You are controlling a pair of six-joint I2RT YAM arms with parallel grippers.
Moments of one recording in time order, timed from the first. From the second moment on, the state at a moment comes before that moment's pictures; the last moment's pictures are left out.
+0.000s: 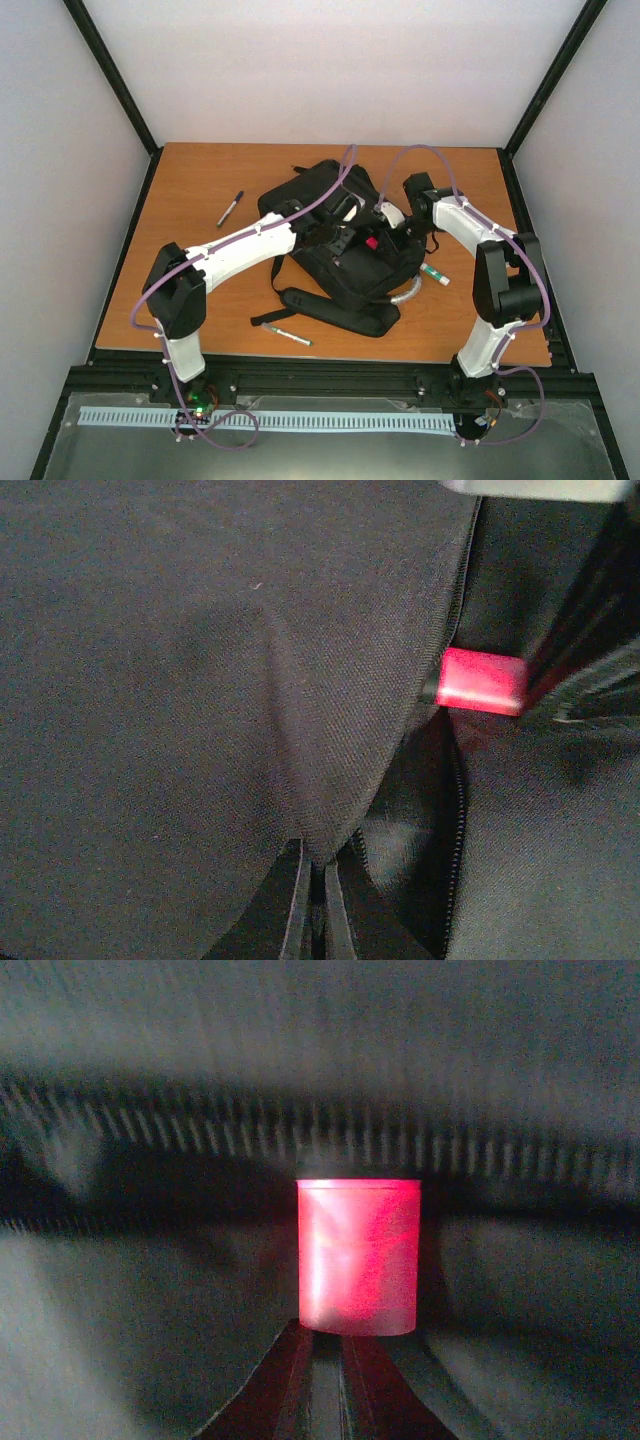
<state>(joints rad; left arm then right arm) -0.85 1.80 1.53 -0.69 -0.16 -0.16 0.25 1.77 1.28 -0.92 -0.53 -0.36</state>
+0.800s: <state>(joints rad) -0.85 1.80 1.53 -0.71 -0.14 -0.16 0.21 1.42 1.12 -0.70 -0.64 -0.32</state>
